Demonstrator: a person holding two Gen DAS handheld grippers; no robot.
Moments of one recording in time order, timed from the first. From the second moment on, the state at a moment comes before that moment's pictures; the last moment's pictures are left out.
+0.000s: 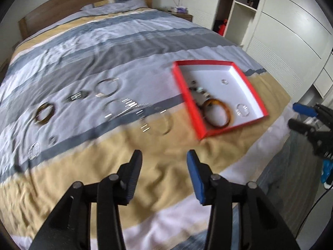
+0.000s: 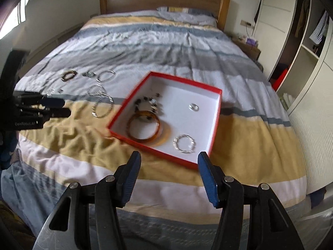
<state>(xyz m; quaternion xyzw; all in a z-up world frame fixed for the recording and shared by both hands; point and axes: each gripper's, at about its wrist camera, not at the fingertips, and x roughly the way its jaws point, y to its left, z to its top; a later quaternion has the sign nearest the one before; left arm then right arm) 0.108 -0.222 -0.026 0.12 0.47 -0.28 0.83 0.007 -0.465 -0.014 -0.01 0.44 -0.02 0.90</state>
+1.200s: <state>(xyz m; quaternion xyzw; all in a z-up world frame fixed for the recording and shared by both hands) 0.276 -0.061 -0.120 0.00 0.51 -0.17 0.85 0.253 -0.309 -0.117 -0.03 0.50 0.12 0.86</state>
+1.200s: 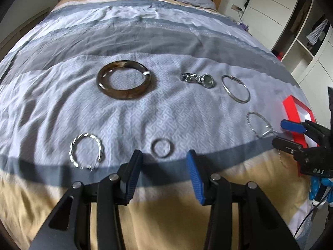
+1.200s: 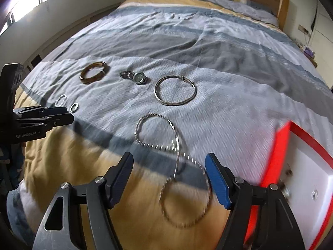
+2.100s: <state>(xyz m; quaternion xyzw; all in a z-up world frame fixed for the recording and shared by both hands) 0.198 -0.052 -0.077 0.01 0.47 -0.18 0.86 0.173 -0.264 -0.081 0.03 0.46 0.16 0.87</state>
